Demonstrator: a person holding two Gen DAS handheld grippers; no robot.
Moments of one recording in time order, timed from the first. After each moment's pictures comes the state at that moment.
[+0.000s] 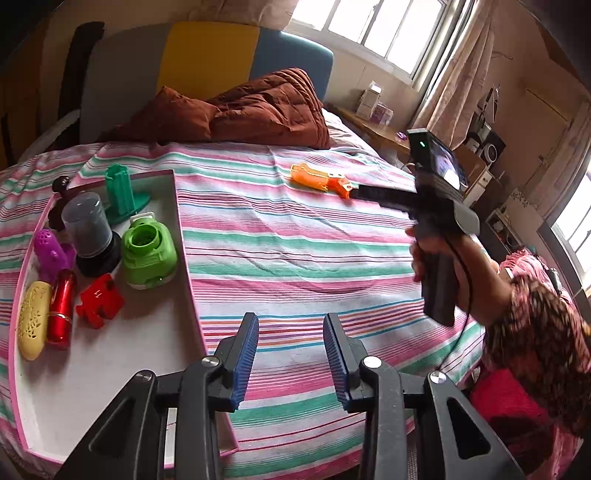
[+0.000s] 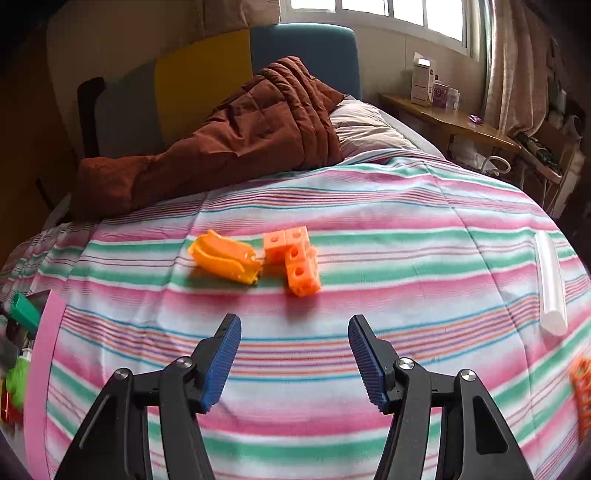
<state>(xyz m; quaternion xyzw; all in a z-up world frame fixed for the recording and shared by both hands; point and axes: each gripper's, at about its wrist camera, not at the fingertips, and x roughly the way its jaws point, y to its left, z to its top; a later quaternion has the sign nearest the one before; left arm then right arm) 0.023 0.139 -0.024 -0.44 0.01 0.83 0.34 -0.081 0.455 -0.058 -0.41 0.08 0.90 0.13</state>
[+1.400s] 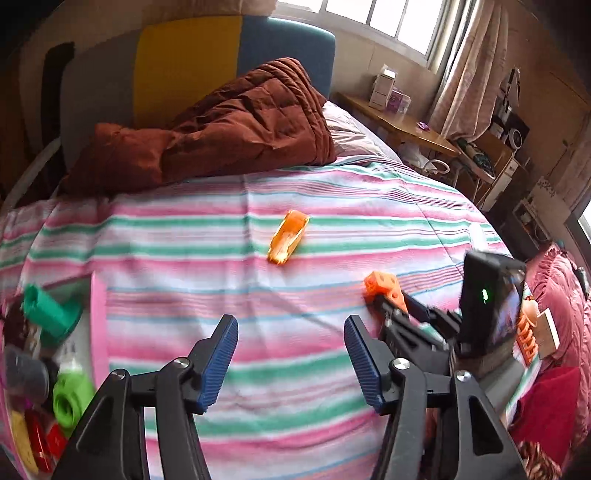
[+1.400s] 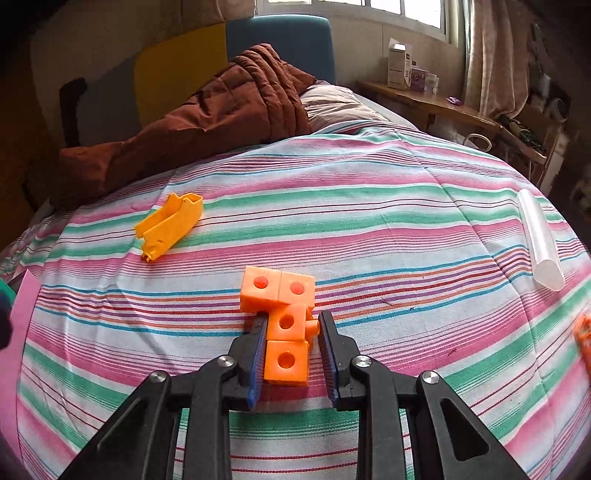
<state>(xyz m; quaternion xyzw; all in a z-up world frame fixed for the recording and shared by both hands) -0.085 0.294 -0.010 -0.45 0.07 0.84 0.31 -0.045 0.465 -0.093 -0.41 0.10 0.89 0.16</state>
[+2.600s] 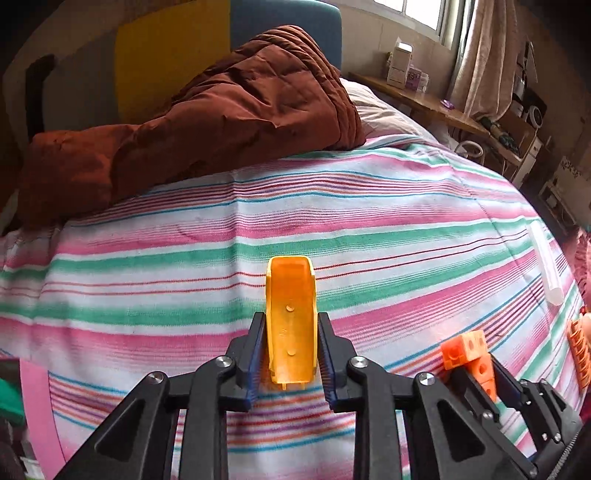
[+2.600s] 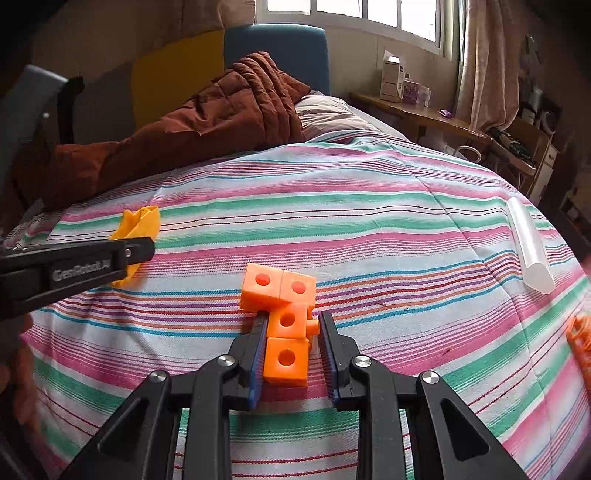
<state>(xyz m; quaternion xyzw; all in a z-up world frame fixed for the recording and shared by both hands) -0.151 0.345 -0.079 -0.45 0.09 0.84 0.28 -0.042 0.458 -0.096 -0.39 0.08 0.90 0.18</state>
